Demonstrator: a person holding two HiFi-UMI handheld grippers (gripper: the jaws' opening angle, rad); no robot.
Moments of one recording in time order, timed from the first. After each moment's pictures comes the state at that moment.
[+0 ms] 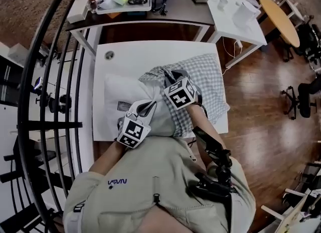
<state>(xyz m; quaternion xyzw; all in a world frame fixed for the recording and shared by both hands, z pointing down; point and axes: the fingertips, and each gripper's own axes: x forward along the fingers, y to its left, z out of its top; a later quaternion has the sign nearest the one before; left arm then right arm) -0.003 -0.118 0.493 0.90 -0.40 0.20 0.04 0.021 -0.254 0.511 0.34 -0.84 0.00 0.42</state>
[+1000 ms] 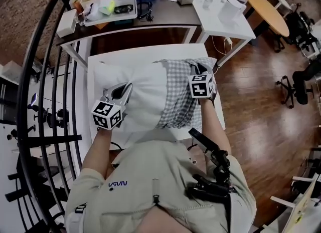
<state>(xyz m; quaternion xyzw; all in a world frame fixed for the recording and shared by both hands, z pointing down) -0.093 -0.206 0.470 0.88 -0.44 0.08 0.14 0.183 -0.335 0.491 0.58 -0.75 0.02 0.33</state>
